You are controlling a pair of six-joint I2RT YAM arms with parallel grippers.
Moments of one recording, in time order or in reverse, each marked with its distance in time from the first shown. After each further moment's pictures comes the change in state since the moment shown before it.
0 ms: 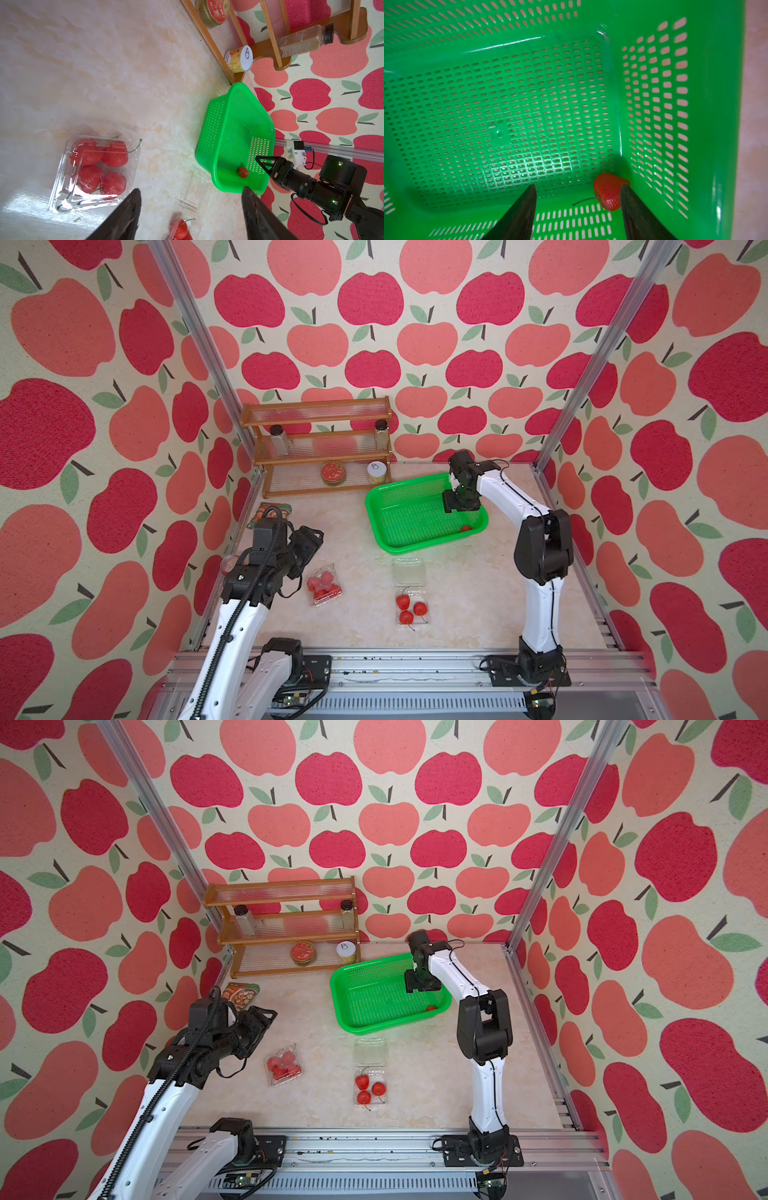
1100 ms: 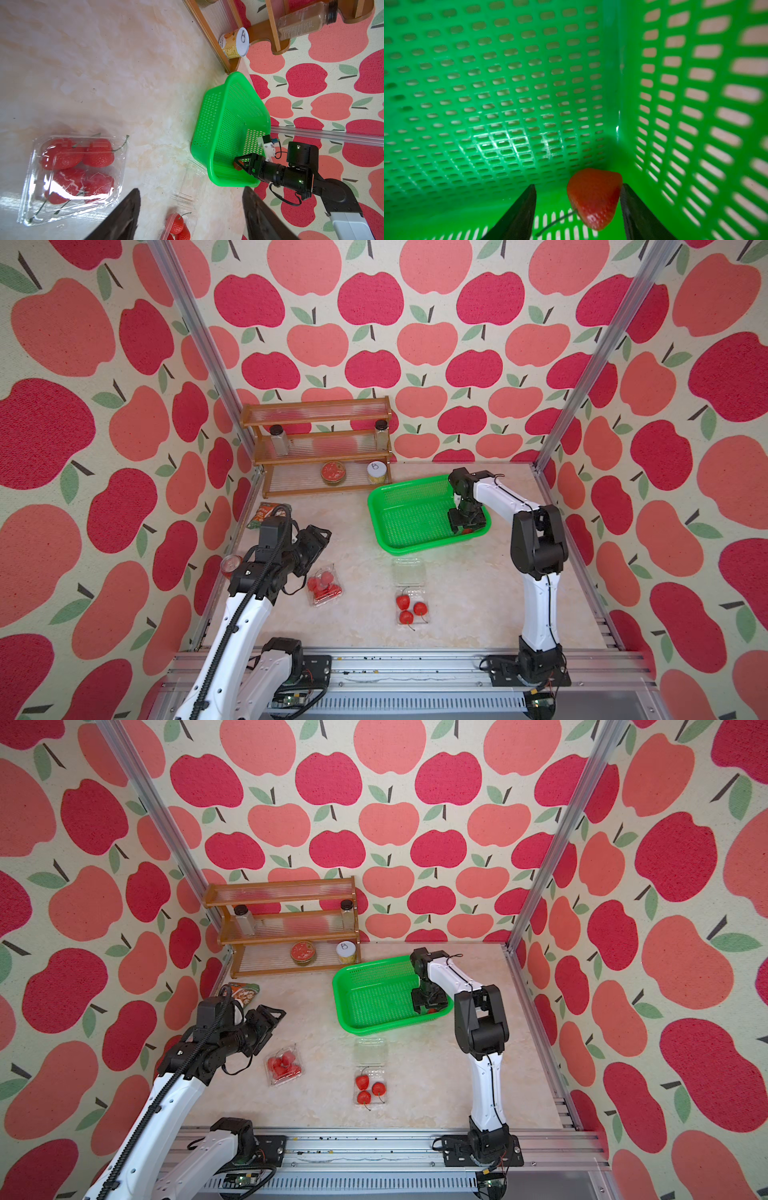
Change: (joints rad) left arm -0.017 0.019 -0.035 0.072 0.062 0.003; right arm -0.029 0.070 -0.108 -0.079 0.029 -0.019
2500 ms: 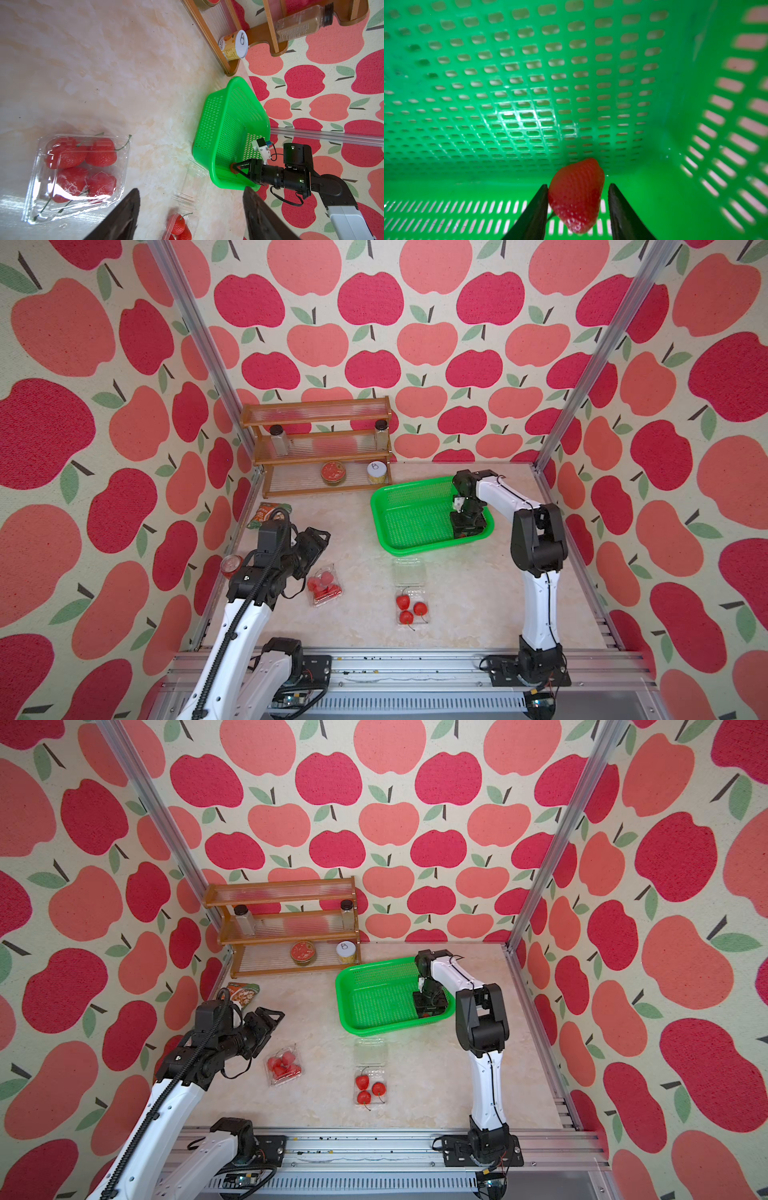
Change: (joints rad) left arm -0.001 -0.035 -0.024 0.000 -0.011 -0.003; right arm -0.024 0.023 0.033 -0.108 -0.154 -0.042
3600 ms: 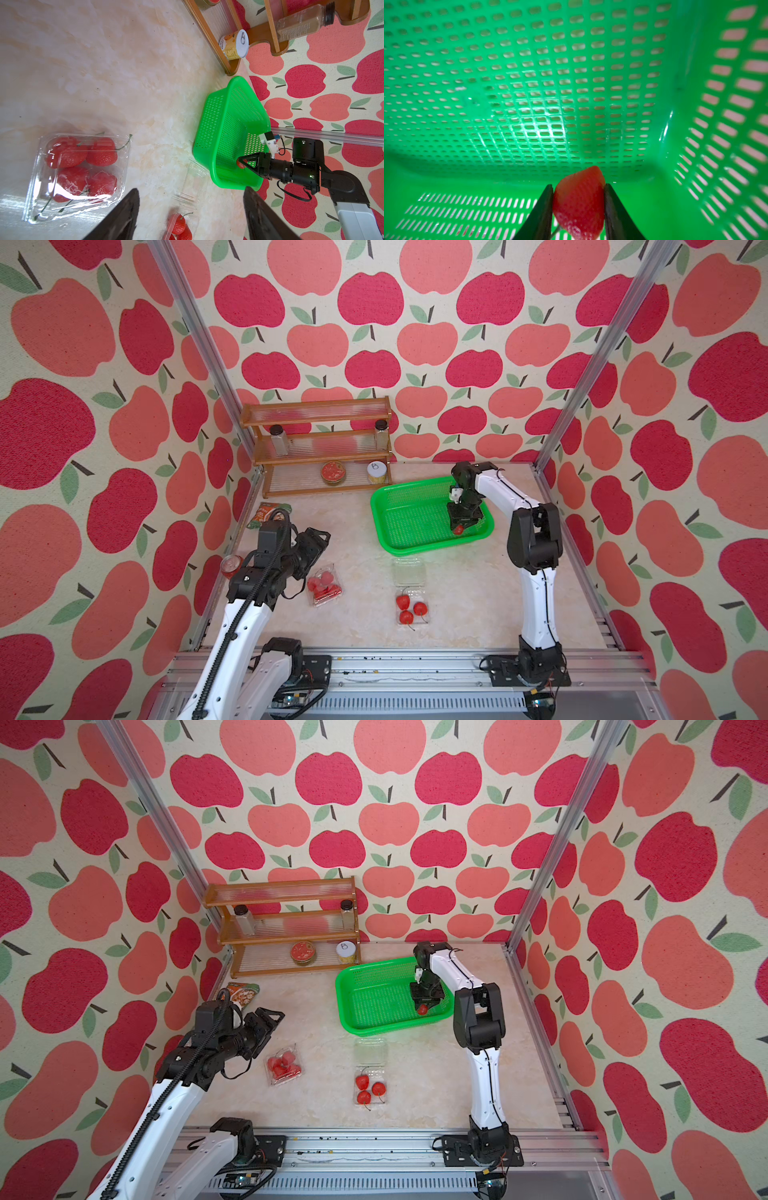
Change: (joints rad) left arm 0.000 0.002 -0.003 0.000 0.000 0.000; right arm 0.000 0.041 0.161 -0.038 -0.057 0.005
